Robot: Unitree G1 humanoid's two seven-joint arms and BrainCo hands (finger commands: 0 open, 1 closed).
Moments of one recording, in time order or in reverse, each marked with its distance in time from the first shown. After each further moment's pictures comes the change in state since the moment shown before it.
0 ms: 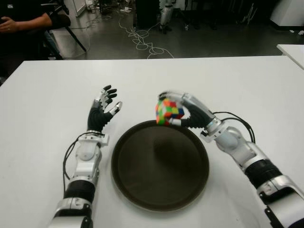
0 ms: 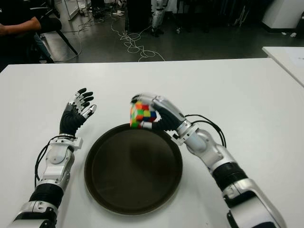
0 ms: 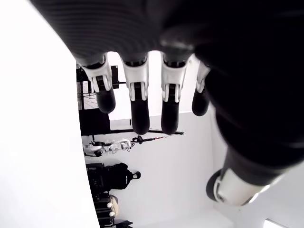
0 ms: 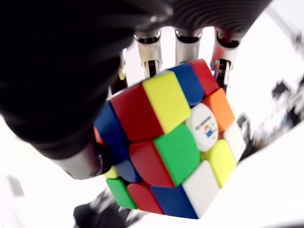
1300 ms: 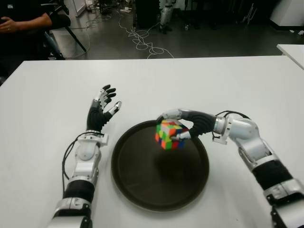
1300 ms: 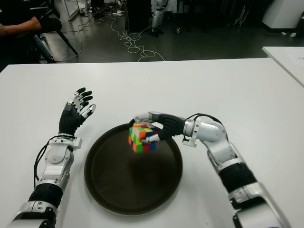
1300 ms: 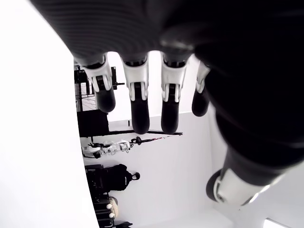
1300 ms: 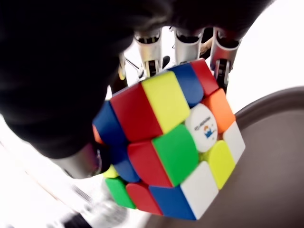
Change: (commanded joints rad) left arm -0.003 0.002 -0.001 0.008 0.009 -0.008 0.015; right arm 0.063 0.129 -0.206 -0.099 0.328 0.285 0.429
